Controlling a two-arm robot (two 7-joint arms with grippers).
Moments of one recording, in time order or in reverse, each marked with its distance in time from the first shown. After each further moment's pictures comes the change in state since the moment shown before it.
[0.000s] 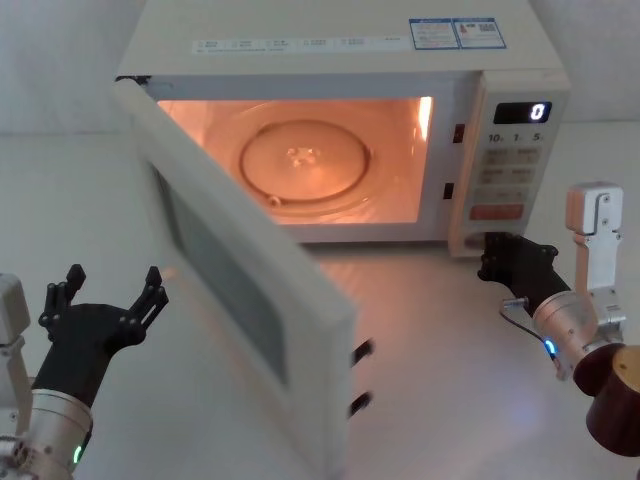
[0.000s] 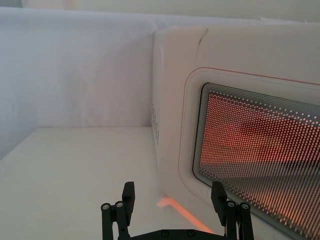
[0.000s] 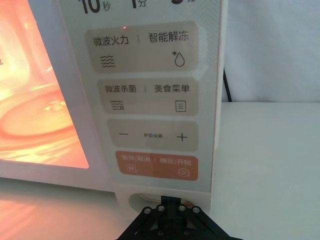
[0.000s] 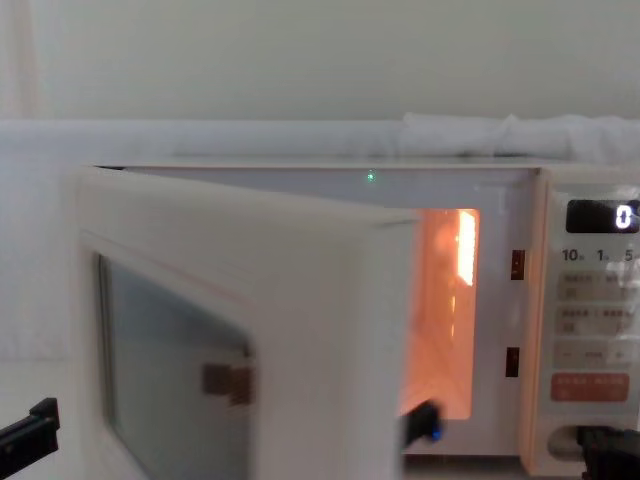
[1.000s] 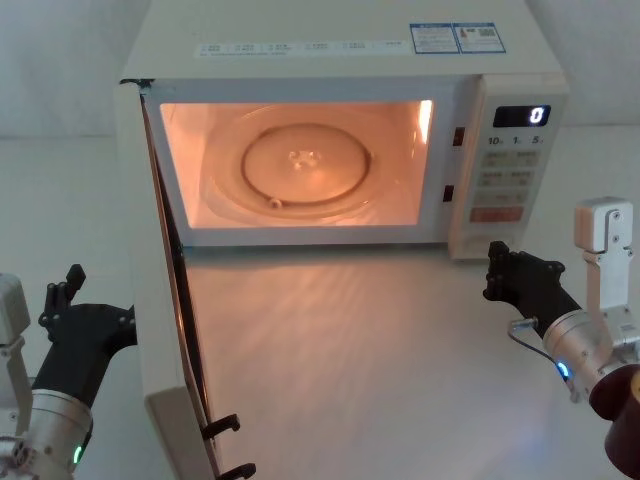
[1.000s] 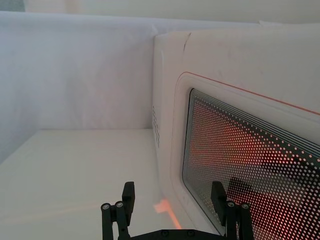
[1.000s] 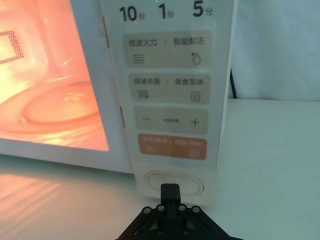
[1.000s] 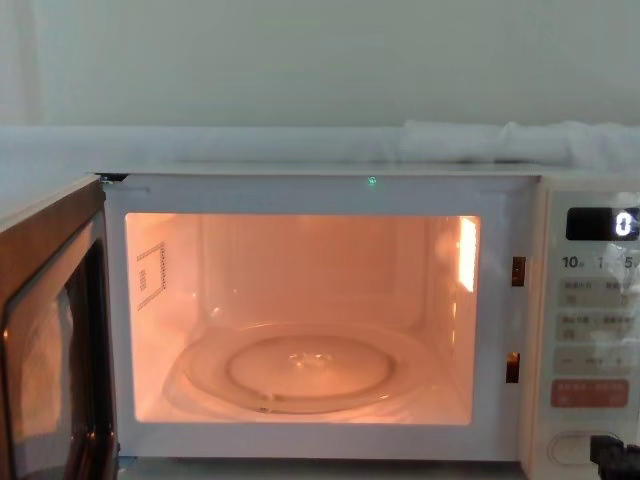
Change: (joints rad) left arm 0.000 0.000 0.000 0.000 0.000 0.000 0.000; right arm -0.098 0.032 -0.003 -0.129 0.000 0.053 0.012
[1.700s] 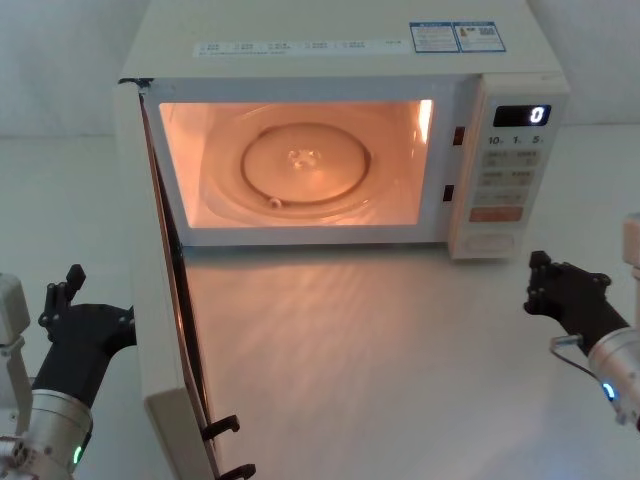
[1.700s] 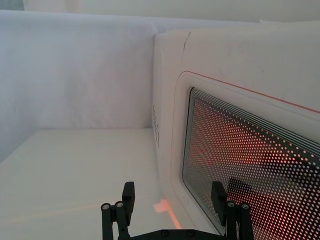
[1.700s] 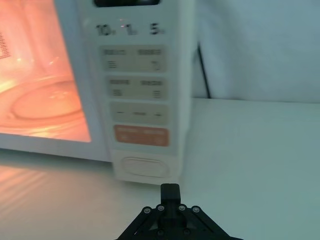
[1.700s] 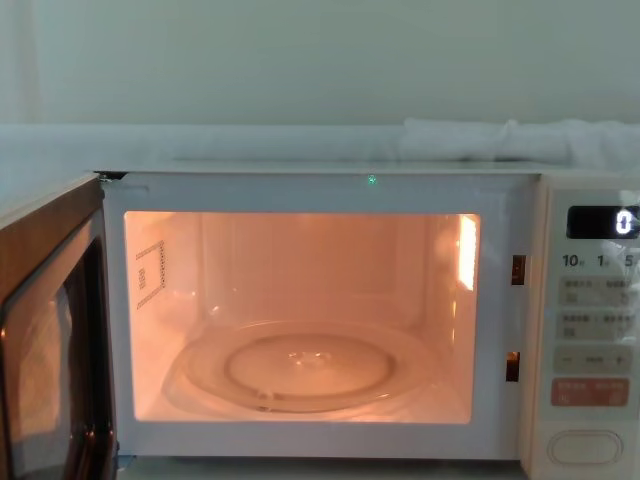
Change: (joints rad) left arm 0.000 0.000 0.000 0.000 0.000 0.000 0.000; right arm -0.125 0.045 0.051 -0.161 0.003 0.033 -0.022
